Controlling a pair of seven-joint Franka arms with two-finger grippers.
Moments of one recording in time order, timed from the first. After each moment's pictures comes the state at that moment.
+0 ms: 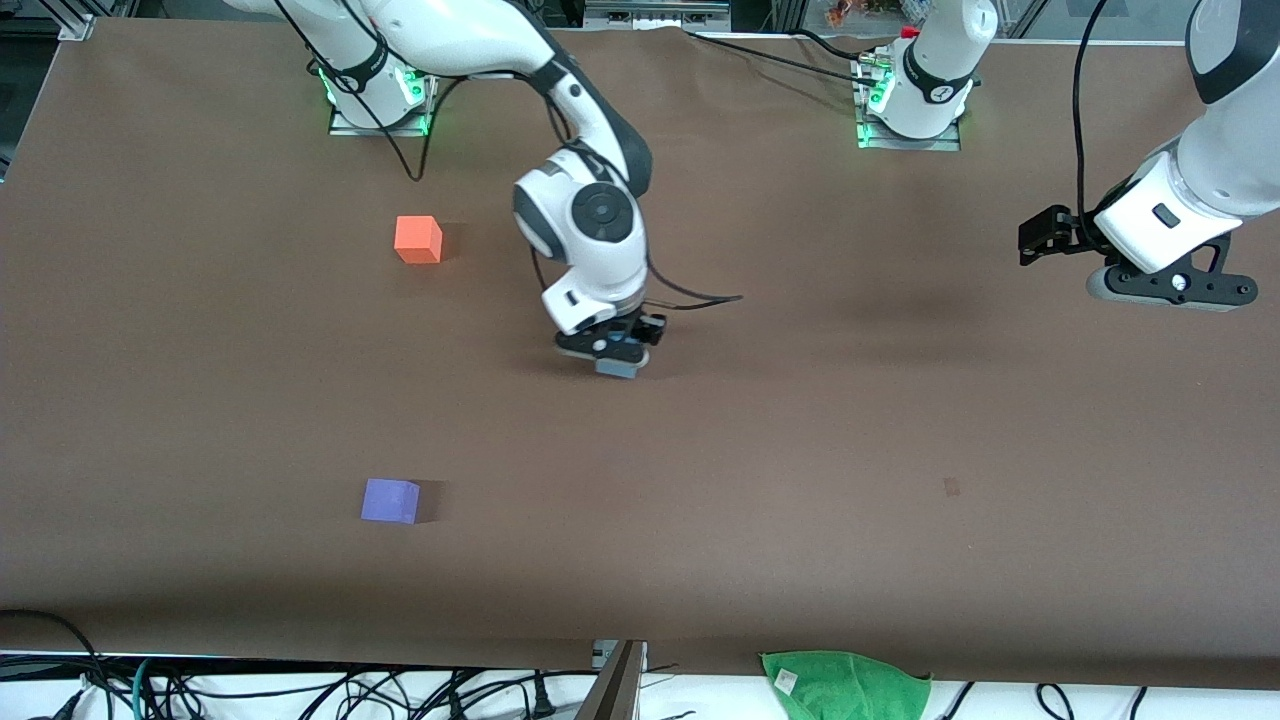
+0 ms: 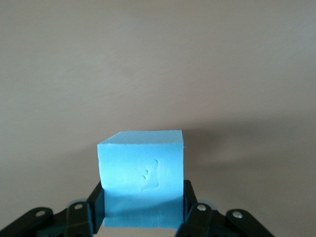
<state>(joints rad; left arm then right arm) 0.02 0.04 -0.11 -1.65 0.03 1.56 0.00 0.79 0.65 -0.09 -1.52 0.01 2.19 0.88</state>
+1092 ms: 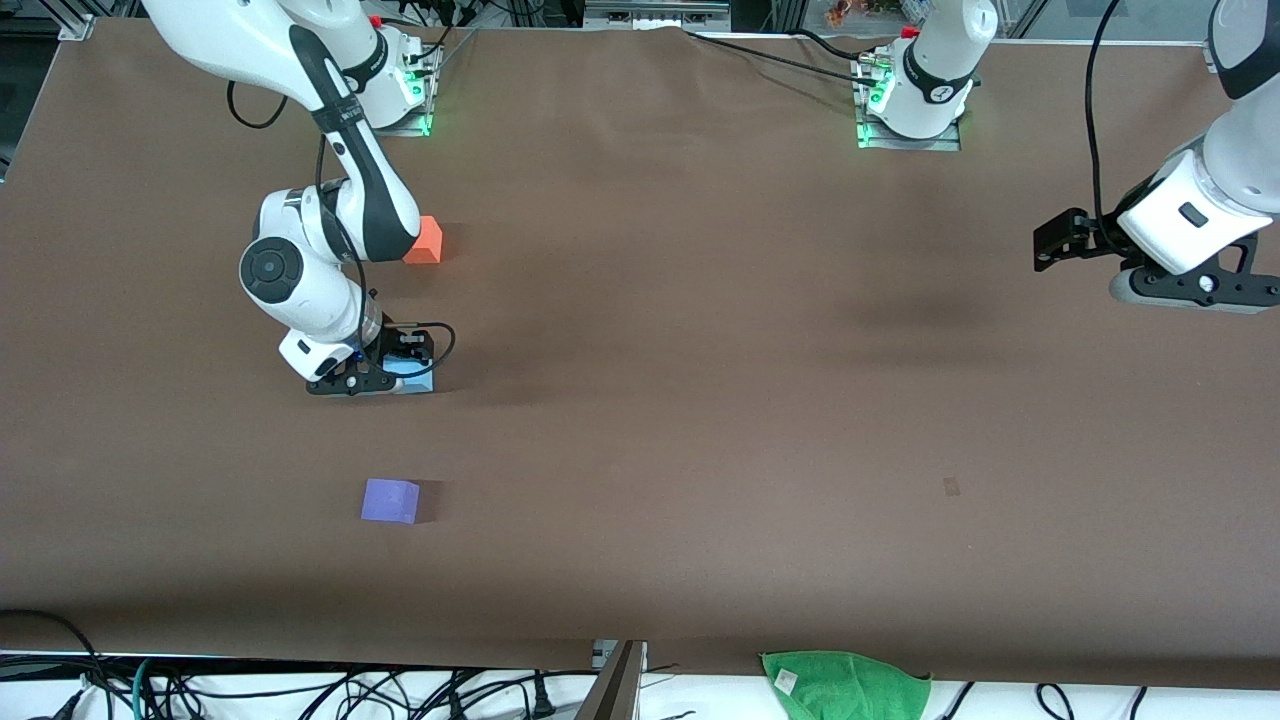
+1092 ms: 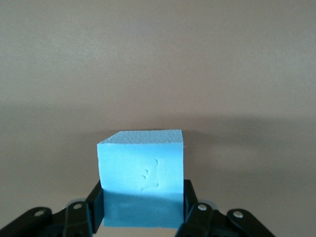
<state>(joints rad) 0.03 0.07 -0.10 -1.59 0.03 1.56 0.00 0.38 0.38 -0.14 -2.10 0.16 2.46 0.09</state>
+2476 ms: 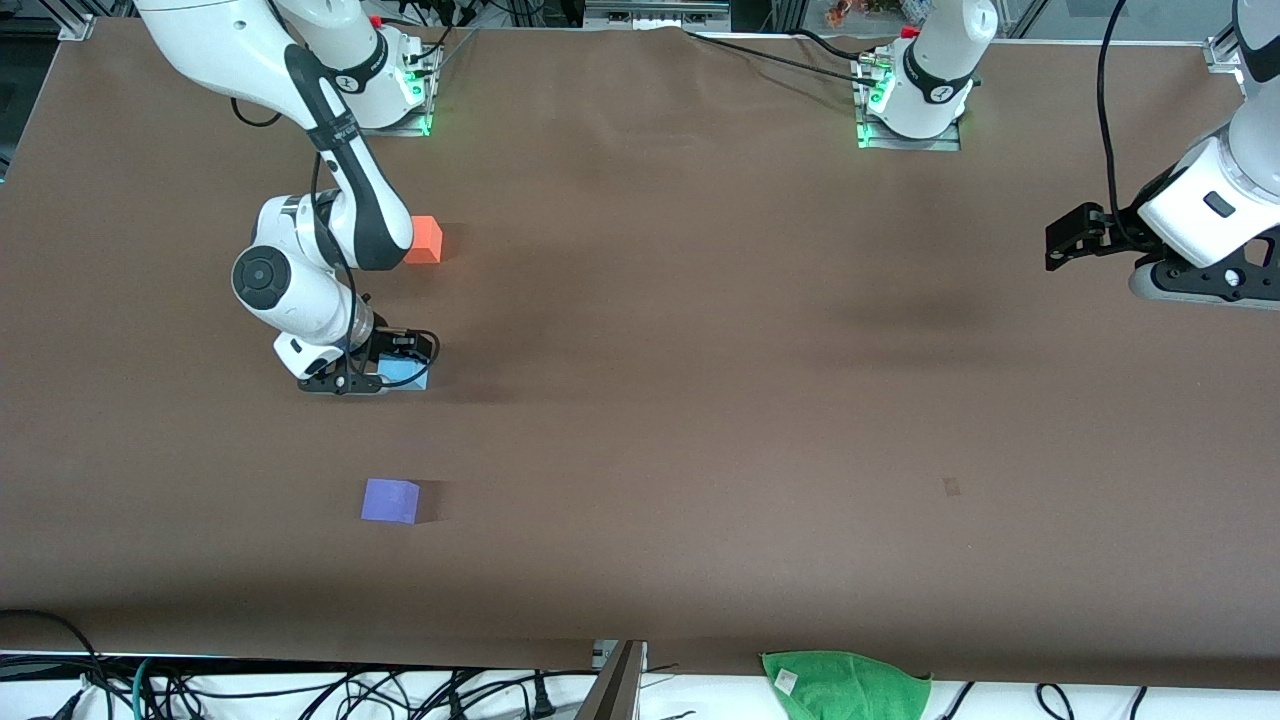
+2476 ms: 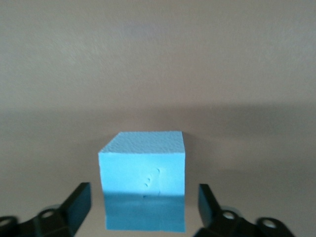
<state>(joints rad) 0.03 0.07 -0.10 -1.54 0.03 1.53 0.01 0.36 0.40 -0.14 -2.12 0.21 2.50 0.09</state>
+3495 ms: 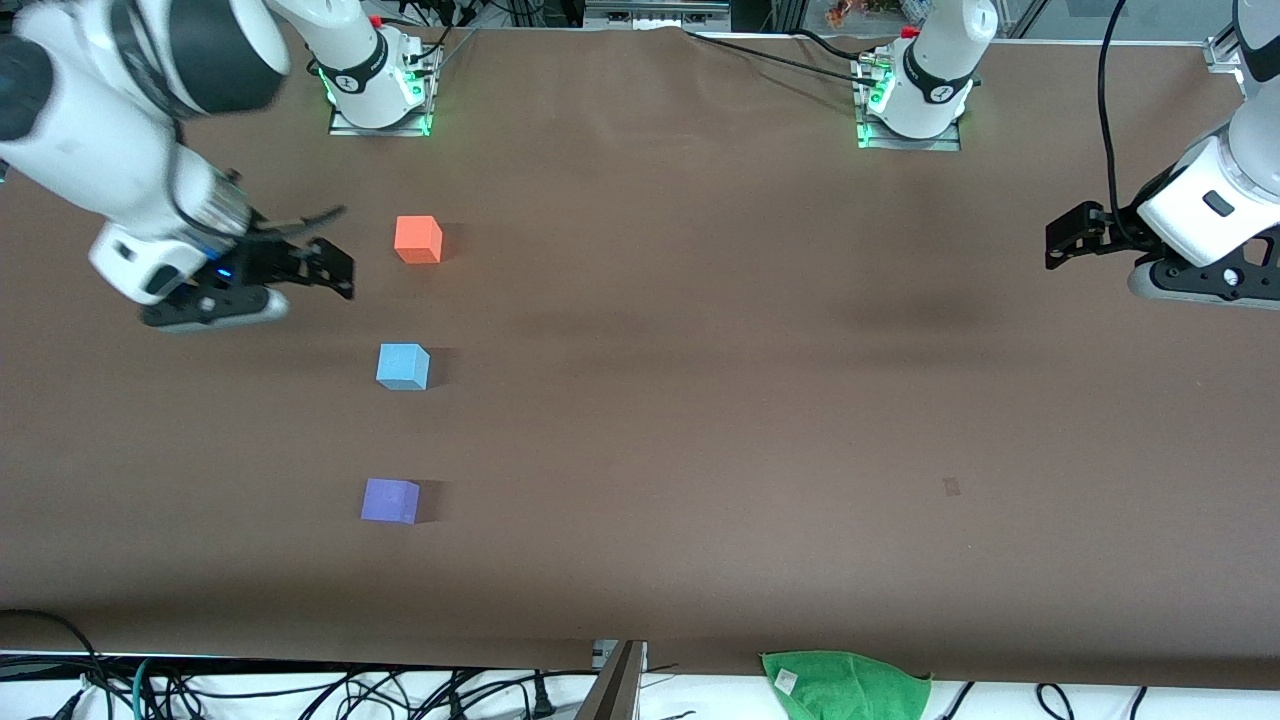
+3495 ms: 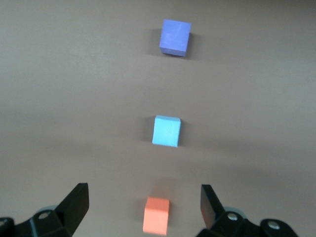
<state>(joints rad) 0.03 0.07 -0.10 -1.56 0.03 1.54 0.01 0.36 0.07 -0.16 -1.68 0.07 1.75 0.06</state>
